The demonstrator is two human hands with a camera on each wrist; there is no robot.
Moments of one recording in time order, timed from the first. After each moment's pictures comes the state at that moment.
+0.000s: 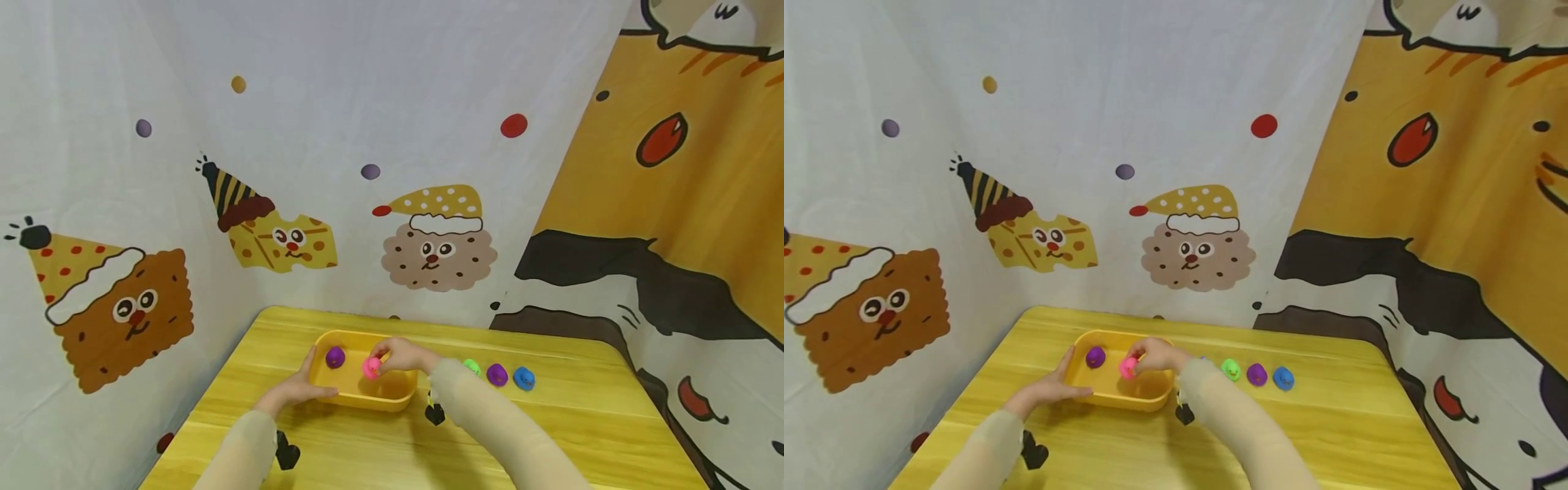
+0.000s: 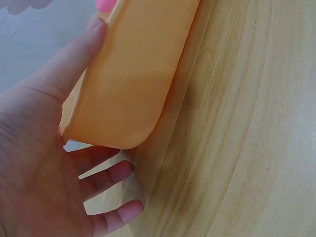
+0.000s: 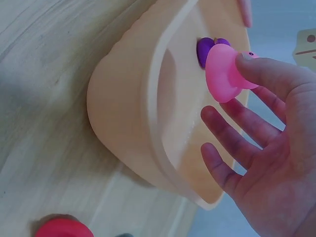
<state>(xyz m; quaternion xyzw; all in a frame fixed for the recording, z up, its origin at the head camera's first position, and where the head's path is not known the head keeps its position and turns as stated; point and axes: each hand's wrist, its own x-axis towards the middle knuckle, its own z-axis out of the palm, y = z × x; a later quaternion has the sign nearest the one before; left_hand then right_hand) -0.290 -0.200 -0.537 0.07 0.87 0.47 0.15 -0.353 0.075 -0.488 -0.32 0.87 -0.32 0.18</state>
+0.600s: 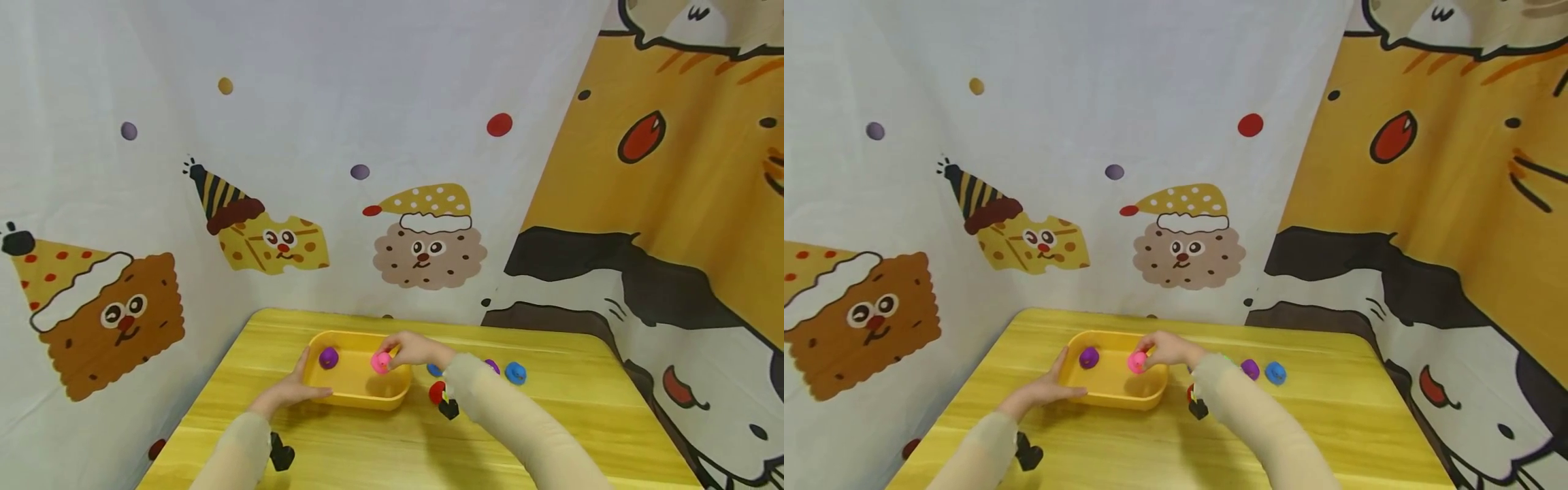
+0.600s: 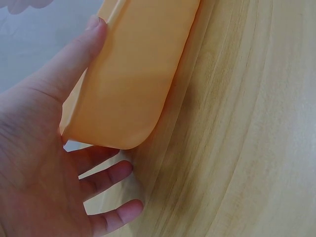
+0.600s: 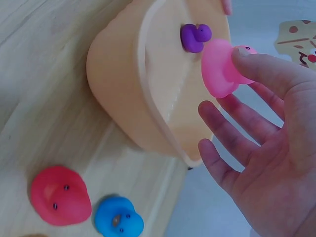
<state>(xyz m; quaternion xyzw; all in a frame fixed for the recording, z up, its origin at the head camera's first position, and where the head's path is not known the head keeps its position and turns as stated) -0.288 -0.199 -0.536 0.08 0.86 0.48 0.15 -0.345 0.109 -0.465 -0.33 0.87 -0.32 0.17</state>
